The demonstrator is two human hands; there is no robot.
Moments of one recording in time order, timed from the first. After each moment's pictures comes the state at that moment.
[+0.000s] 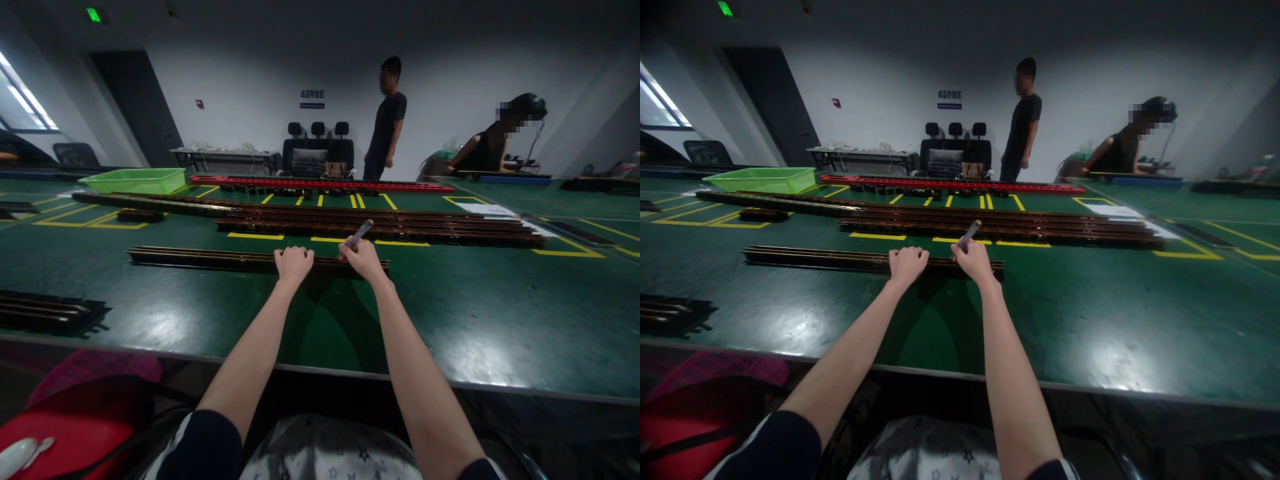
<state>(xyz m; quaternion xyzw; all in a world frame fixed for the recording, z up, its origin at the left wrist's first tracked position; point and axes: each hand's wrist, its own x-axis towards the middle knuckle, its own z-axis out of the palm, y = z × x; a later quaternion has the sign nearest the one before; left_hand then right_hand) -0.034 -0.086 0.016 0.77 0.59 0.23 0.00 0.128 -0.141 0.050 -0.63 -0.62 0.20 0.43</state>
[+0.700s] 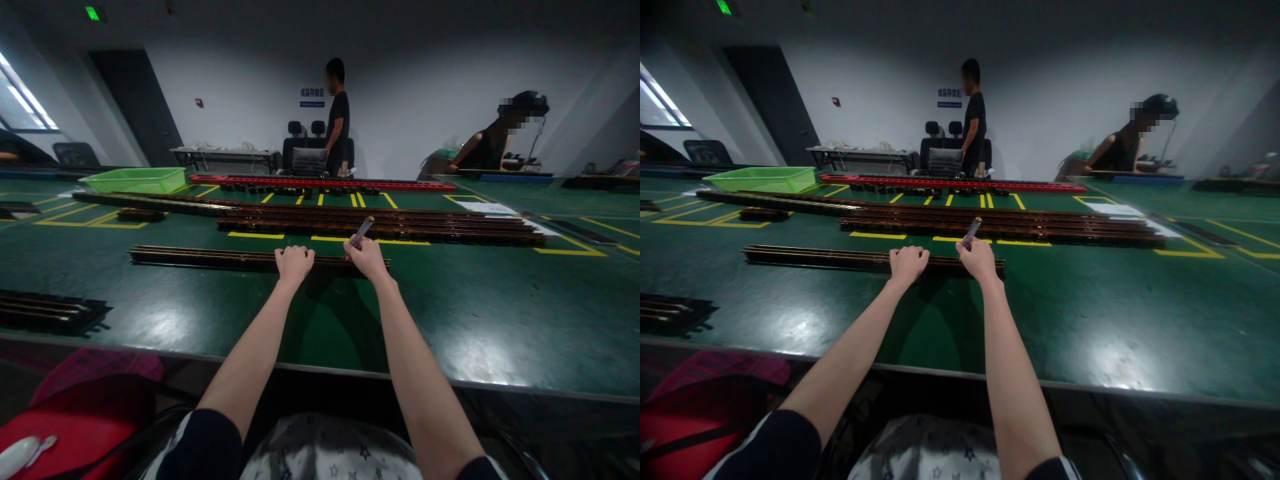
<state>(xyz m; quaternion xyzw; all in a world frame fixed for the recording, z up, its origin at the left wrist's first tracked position) -0.033 -0.087 0.019 0.77 0.60 0.22 0.02 0.131 -0.146 0.051 -0.66 -0.60 0.16 0.42</state>
